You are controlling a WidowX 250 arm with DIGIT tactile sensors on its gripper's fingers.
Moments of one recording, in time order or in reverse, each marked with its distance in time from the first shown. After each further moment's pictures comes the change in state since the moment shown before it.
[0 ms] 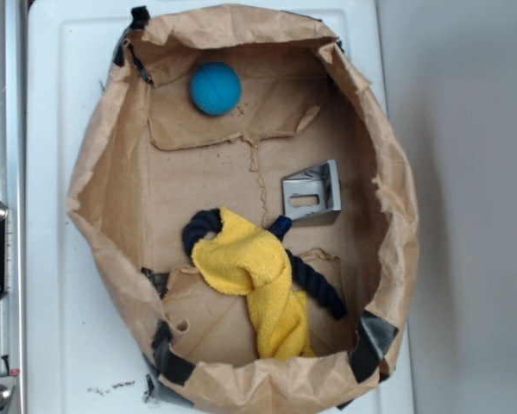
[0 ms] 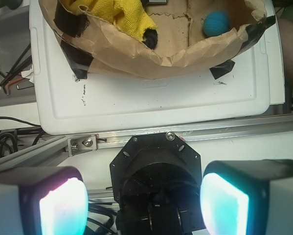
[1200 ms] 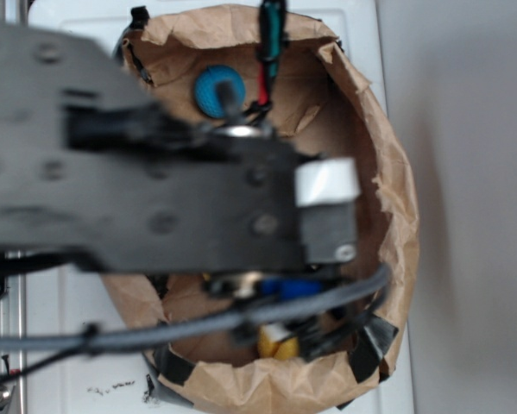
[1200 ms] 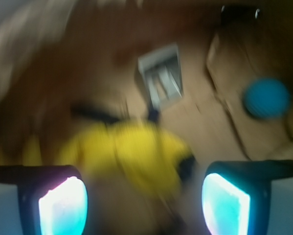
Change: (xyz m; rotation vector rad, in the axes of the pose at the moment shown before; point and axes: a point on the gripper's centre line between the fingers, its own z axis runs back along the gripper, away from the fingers) arm 0.179 0.015 -0.125 -0.038 -0.211 0.576
